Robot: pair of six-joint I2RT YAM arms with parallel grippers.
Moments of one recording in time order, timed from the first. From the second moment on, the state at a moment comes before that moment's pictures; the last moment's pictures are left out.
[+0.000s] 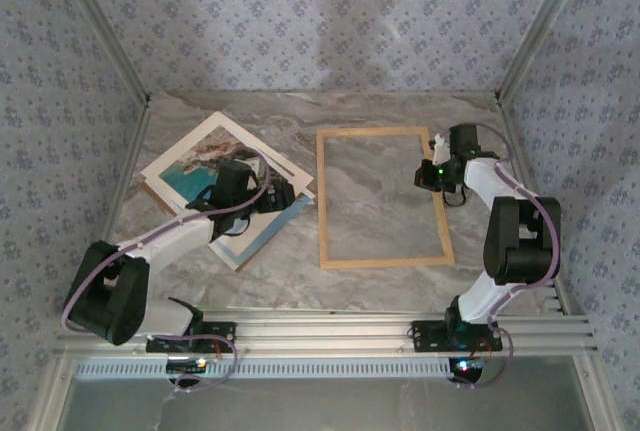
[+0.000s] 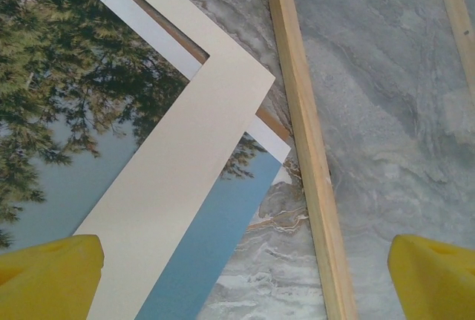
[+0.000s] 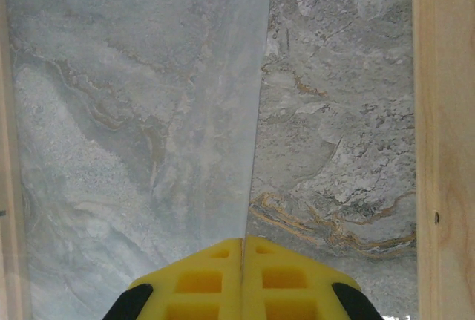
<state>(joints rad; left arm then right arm) -0.47 1.35 0.69 -0.06 0.17 -0.56 -0.03 1.65 1.08 -0.54 -0.39 0.14</state>
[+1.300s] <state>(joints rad) -0.54 1.41 0.73 0.02 0.31 -0.49 -0.04 1.65 1.07 -0.55 -0.36 0.15</state>
